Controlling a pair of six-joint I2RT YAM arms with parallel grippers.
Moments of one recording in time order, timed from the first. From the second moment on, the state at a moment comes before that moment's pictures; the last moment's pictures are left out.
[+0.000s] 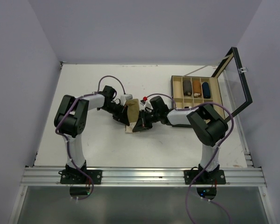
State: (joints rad) left arm -0.29 2.00 1.18 -0.53 0.87 0.25; right arm 0.63 1.91 0.96 0.16 -0.75 0.77
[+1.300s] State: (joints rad) left arm -0.58 1.35 0.62 -0.20 0.50 0.82; right arm 0.59 2.08 1.04 0.23 -0.76 0.91
